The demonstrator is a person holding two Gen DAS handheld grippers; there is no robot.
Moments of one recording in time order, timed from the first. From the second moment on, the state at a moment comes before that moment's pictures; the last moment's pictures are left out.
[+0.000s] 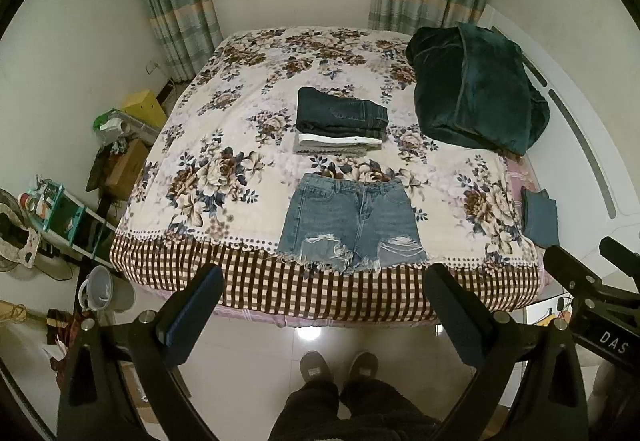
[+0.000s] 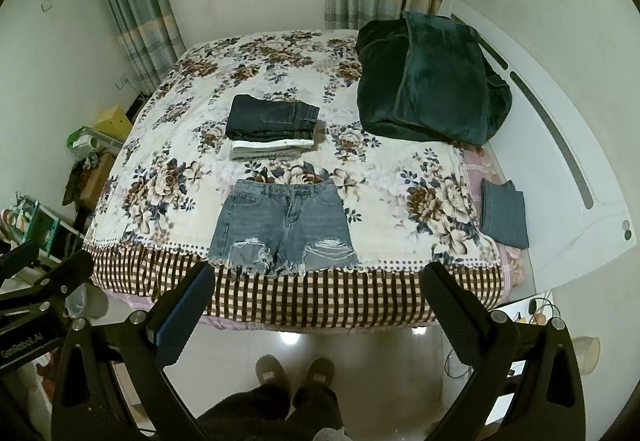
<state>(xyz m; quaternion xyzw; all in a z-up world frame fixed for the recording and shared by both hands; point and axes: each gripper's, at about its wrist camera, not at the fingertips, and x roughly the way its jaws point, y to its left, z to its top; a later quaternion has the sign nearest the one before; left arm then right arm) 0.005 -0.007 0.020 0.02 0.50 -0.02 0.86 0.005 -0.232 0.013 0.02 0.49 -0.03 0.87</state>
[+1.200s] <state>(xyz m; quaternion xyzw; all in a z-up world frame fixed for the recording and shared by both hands) 0.008 -0.006 0.026 0.01 0.50 -0.02 0.86 0.001 -0.234 0.020 0.02 0.49 -0.03 0.87</state>
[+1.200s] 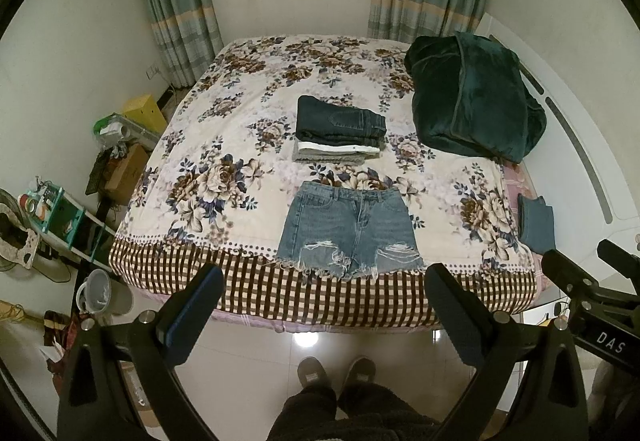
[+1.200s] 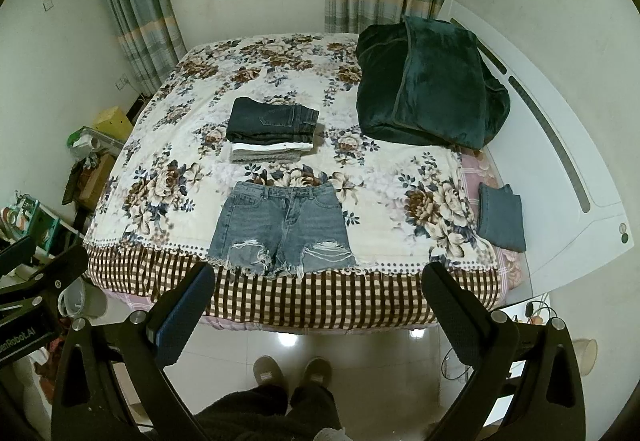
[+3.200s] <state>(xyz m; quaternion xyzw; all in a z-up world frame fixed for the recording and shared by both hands) 0.184 -0.114 -0.241 -0.03 0.56 0.16 0.81 0.344 -0.360 -0.293 0.05 0.61 0.14 0.78</state>
